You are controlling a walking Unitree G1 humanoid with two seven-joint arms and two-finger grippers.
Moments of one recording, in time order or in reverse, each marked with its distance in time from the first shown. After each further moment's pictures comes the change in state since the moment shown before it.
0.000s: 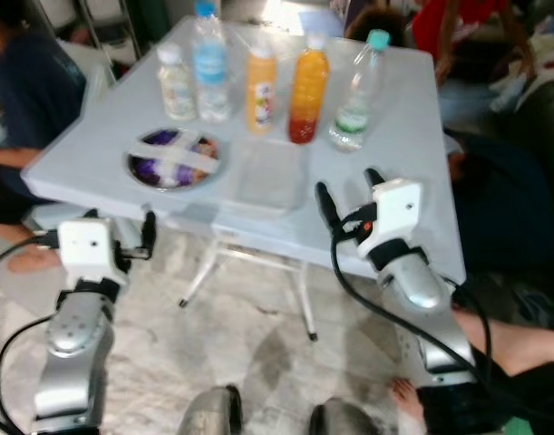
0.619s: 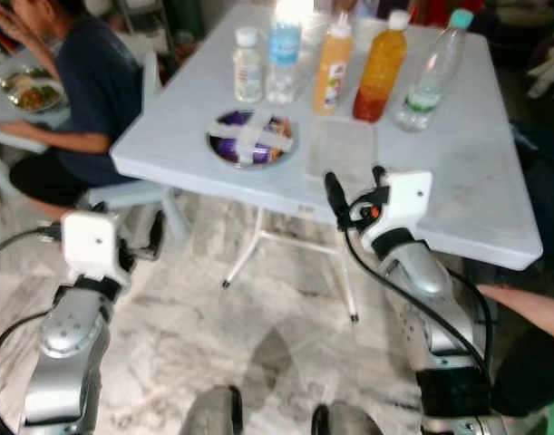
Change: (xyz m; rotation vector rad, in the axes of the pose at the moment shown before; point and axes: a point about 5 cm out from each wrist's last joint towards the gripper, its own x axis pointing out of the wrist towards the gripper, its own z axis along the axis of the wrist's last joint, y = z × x) left arm -0.005 -0.011 0.015 0.056 -0.001 -0.159; right arm 0.010 -0.016 -0.006 0.127 0.040 -0.122
